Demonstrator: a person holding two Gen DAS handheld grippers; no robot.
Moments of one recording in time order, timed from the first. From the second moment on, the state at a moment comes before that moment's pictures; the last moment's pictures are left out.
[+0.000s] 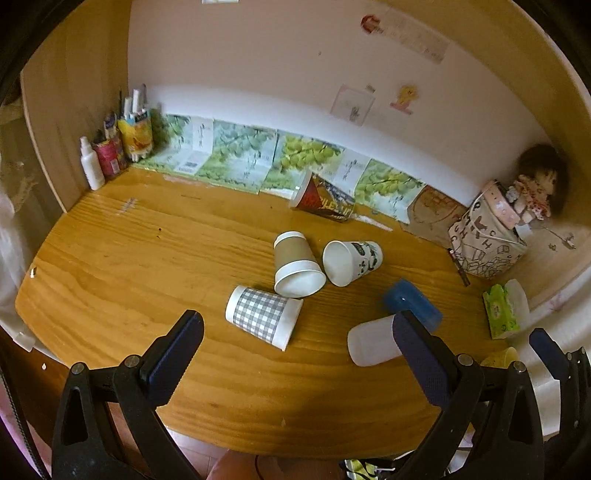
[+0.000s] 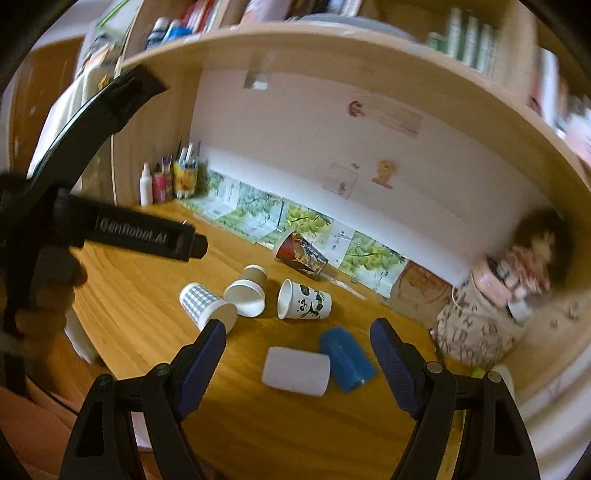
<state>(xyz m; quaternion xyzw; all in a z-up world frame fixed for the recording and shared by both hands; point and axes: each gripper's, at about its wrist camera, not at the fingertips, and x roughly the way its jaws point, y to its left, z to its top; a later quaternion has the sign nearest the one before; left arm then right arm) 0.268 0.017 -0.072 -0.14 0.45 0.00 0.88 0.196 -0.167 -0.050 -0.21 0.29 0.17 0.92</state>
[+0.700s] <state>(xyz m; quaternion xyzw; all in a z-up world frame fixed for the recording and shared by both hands) 0.346 0.058 -0.129 -0.17 0.53 -0.03 0.83 0.310 -0.118 -0.111 -0.43 0.33 0.28 0.79</state>
